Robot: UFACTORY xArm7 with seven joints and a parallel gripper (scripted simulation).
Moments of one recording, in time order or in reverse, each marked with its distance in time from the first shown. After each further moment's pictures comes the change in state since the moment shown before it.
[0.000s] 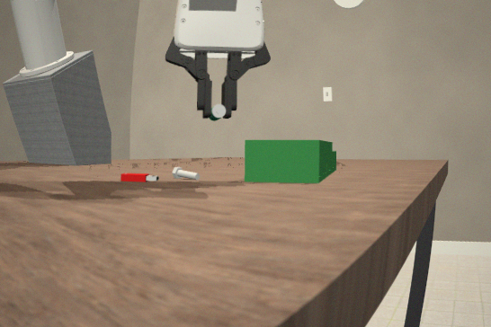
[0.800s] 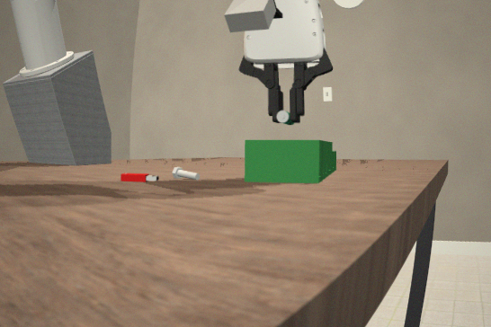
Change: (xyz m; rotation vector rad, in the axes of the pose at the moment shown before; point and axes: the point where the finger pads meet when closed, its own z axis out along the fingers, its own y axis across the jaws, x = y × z) arm -0.033 -0.088 0.002 -0.003 0.001 0.488
